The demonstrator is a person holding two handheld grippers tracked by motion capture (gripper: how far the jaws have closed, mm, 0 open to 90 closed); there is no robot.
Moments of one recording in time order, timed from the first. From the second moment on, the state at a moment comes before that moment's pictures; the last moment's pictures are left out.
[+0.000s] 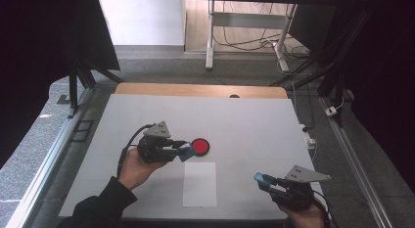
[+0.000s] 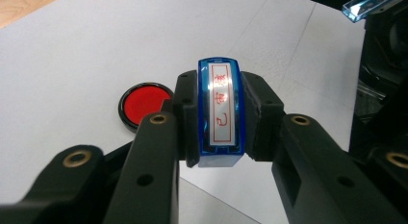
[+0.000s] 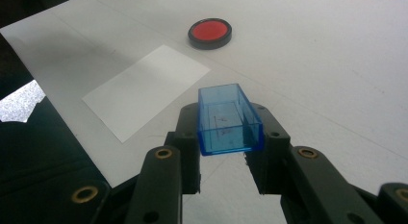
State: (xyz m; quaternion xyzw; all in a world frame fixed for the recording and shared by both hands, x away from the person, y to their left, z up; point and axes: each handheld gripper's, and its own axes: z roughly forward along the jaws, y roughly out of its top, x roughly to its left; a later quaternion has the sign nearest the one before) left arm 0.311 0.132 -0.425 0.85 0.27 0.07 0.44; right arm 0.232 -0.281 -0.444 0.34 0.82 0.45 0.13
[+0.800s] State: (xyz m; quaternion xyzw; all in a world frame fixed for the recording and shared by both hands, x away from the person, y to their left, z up) left arm 0.334 0.120 -0.425 0.85 0.27 0.08 0.45; right arm 0.228 -0.297 -0.452 0.38 0.81 0.43 0.13
